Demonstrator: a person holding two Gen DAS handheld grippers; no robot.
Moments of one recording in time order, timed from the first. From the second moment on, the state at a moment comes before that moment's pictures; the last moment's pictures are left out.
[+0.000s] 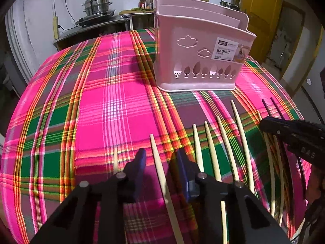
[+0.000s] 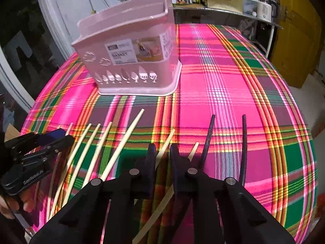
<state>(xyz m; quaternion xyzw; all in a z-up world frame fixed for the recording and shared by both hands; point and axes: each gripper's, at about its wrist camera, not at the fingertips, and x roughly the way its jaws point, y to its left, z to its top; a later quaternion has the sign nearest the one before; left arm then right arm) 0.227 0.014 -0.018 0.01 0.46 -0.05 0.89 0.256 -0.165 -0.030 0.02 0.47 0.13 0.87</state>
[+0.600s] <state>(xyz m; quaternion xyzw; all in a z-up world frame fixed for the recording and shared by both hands) 0.235 0.016 -0.011 0.00 0.48 -0.05 0.88 0.262 -0.155 -0.007 0.03 0.46 0.14 0.87</state>
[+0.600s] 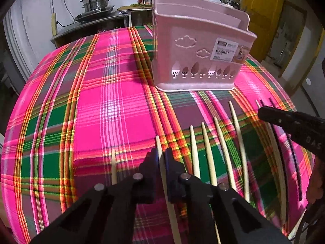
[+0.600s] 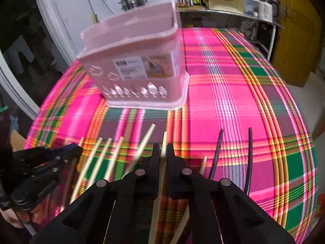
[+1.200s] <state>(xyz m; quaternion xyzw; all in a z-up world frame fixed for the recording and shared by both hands) 0.193 0.022 0.092 -0.01 0.37 -0.09 0.92 0.210 -0.153 0.094 0.03 0.34 0.19 0.92</state>
